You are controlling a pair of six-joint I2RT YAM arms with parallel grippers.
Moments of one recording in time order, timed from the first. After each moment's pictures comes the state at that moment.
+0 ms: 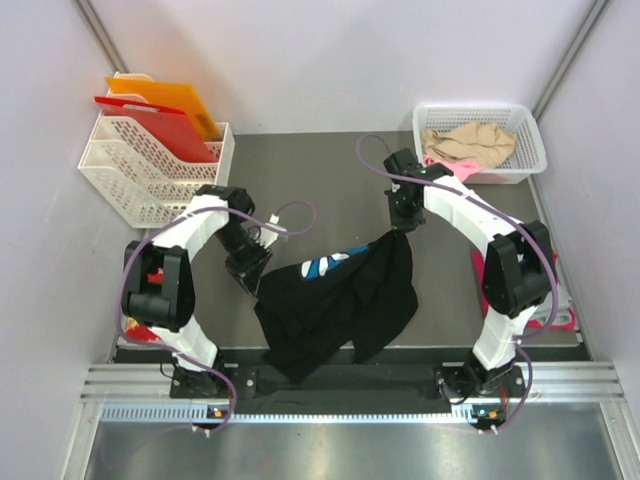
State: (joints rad) left arm -0.20 1.69 1.24 -1.34 0.41 0.60; right arm 0.46 1.80 1.49 -0.91 0.11 0.34
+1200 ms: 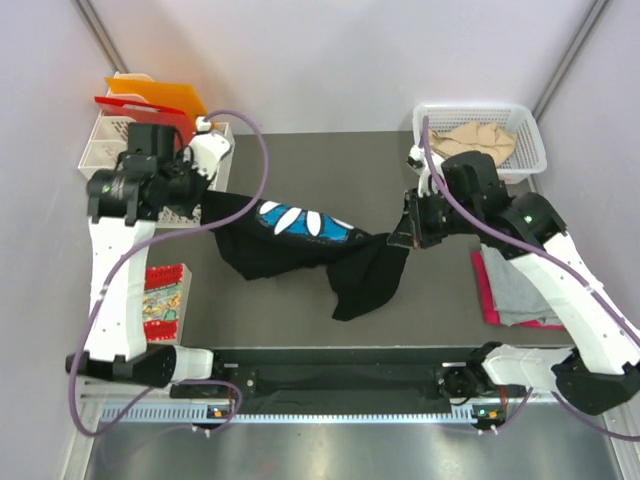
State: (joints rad) left arm -0.11 1.38 1.88 -1.36 0.05 0.53; right arm 0.61 1.21 1.55 -1.06 -0.24 0.34
